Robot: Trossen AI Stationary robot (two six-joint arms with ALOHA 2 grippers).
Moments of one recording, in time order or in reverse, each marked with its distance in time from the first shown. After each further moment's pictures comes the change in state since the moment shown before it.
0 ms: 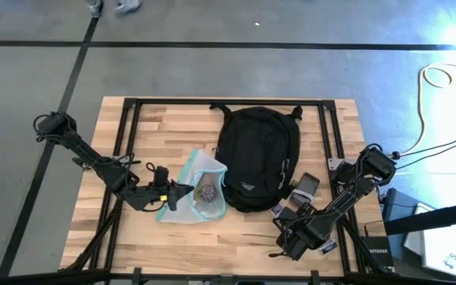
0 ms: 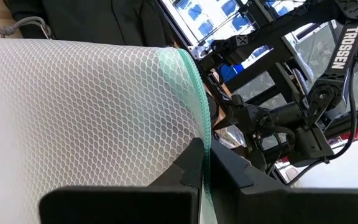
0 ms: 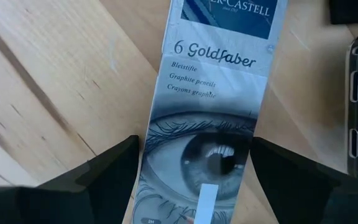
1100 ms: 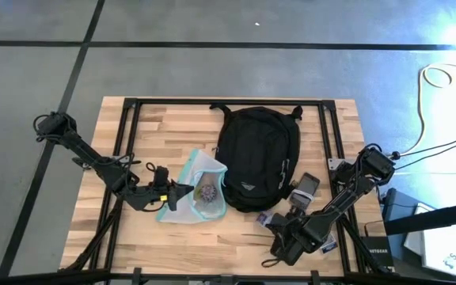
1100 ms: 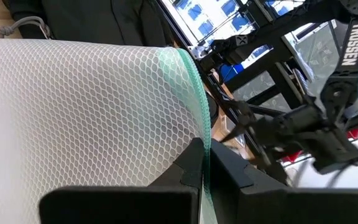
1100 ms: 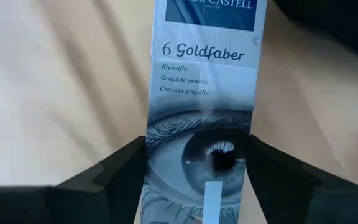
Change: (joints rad) left arm 0.000 0.000 0.000 0.001 0.000 0.003; right arm -0.028 0.004 0.118 0.091 0.087 -0.214
